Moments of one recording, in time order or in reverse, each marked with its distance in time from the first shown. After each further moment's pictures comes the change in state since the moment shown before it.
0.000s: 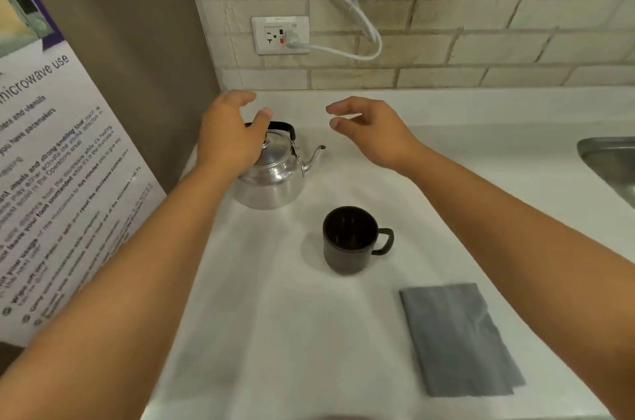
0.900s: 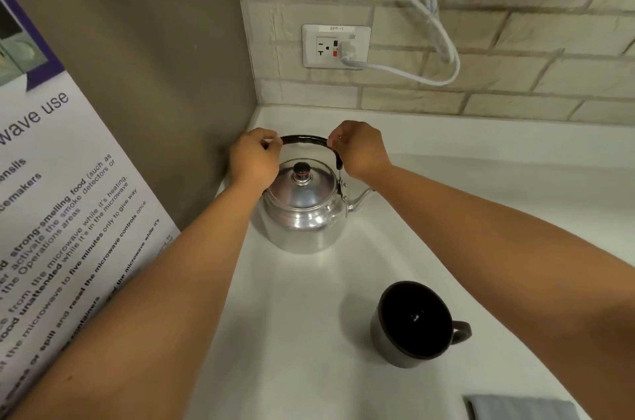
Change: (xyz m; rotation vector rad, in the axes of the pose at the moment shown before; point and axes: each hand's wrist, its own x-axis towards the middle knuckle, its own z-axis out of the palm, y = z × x) left_hand 0.087 -0.103 0.055 -0.060 0.034 -0.258; right_hand 0.150 0.036 0.100 -0.107 0.051 0.075
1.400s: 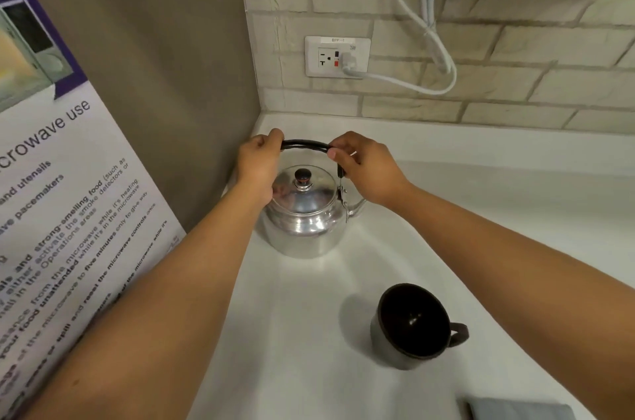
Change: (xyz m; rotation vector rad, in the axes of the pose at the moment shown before) left_hand -0.010 0.023 -0.005 -0.529 -0.019 -0.401; right_hand -0.040 -0.006 -0.021 0.048 -0.084 -0.146
